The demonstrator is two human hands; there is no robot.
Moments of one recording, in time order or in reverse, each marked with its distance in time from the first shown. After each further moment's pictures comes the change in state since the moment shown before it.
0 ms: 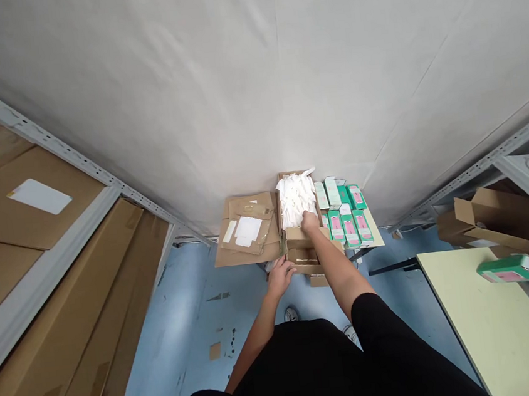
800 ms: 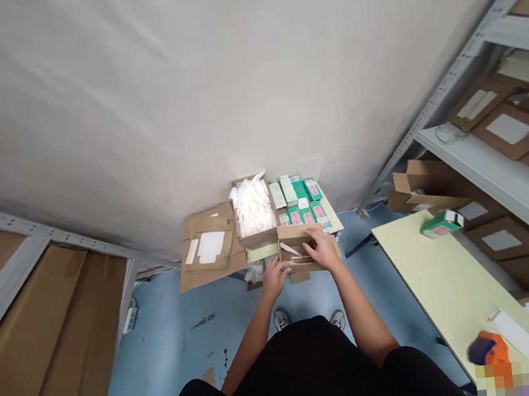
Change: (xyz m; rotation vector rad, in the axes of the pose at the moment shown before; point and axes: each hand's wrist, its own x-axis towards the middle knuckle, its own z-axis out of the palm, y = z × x) left_hand 0.019 0.094 0.070 -0.055 -0.082 0.126; right_hand -0.181 0.195 -0.090 0.450 0.331 -0.377
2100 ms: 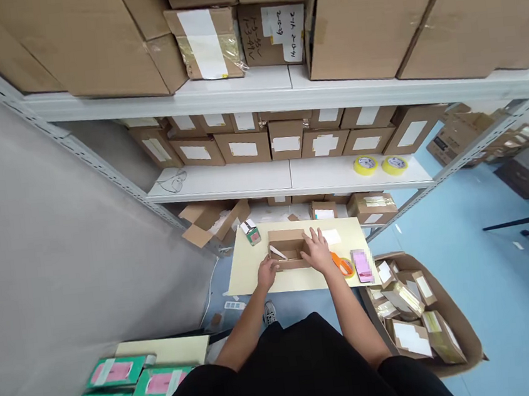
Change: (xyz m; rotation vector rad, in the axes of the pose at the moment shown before) left_hand 0.198 0.360 0.478 -0.082 -0.976 0.701; right_hand -0.286 0.268 -0.326 -0.429 0.747 1.088
